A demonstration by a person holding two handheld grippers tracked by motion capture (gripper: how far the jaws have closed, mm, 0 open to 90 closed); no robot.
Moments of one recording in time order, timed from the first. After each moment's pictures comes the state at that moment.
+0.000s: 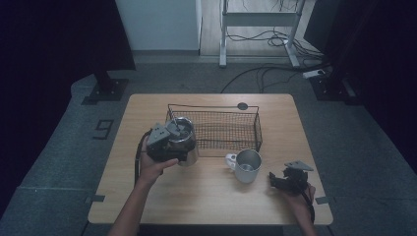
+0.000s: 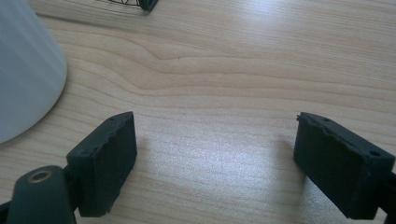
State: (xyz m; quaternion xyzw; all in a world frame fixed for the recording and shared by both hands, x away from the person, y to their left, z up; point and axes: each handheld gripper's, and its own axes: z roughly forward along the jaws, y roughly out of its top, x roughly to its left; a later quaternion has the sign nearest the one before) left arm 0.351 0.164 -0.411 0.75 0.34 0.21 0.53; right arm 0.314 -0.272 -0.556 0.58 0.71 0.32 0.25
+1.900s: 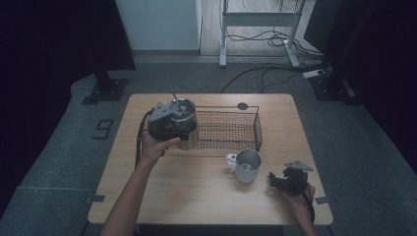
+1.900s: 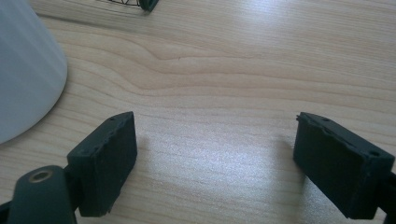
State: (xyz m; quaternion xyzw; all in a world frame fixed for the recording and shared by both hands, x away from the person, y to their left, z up) left arm 0.397 0.159 -0.377 0.75 0.35 0.22 0.52; right arm 0.314 -0.272 -0.556 0.58 0.71 0.32 0.25
